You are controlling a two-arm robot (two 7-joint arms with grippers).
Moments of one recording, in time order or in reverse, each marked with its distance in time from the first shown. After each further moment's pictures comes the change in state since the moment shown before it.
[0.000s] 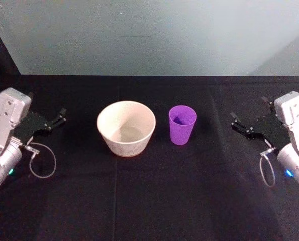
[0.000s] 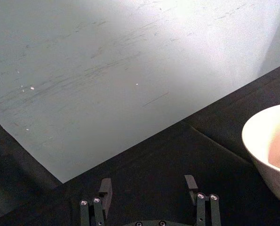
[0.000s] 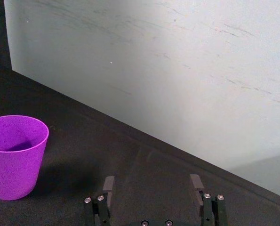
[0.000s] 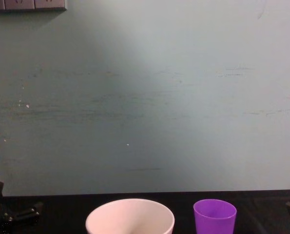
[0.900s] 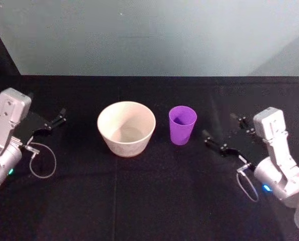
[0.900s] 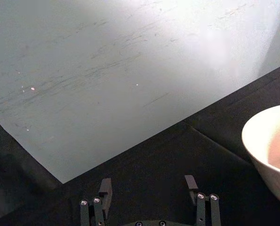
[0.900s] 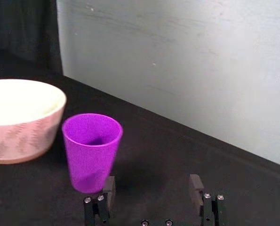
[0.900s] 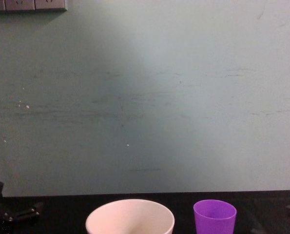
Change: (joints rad) left arm 0.000 0.000 0.000 0.000 0.000 0.000 0.000; right arm -0.027 -0.087 -0.006 0.033 0.016 -0.040 0.146
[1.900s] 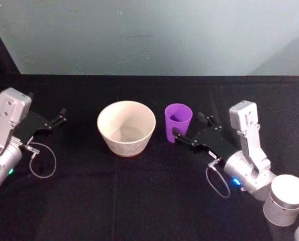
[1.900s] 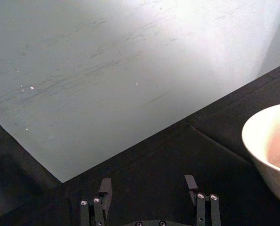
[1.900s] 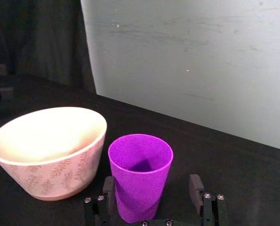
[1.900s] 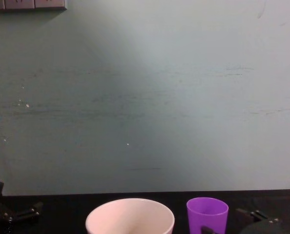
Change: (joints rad) left arm 0.000 0.000 0.000 0.000 0.000 0.000 0.000; right arm 0.076 -0.166 0.009 0.131 0.037 -0.010 0.149
